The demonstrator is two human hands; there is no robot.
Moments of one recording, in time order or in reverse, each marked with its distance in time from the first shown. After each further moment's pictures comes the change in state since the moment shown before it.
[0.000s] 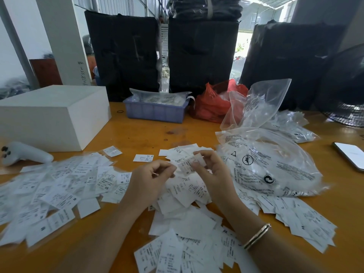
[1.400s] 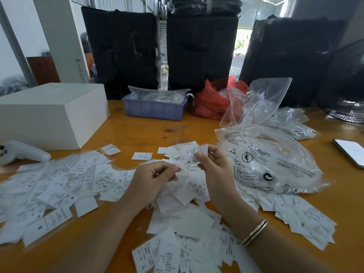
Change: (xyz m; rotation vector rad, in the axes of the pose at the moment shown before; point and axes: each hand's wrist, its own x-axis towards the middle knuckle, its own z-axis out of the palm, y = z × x) left_hand 0.001 -0.001 0.002 -0.122 -0.120 -0.016; right_hand 0.006 0.004 0.004 0.584 0.092 0.179
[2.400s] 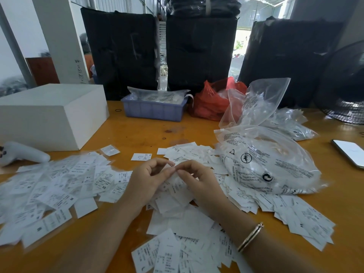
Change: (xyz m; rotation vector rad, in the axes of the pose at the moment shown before) left_hand 0.001 -0.008 0.002 -0.054 0.101 -0.153; right_hand -0.015 0.005 0.011 -0.637 -0.262 -0.075
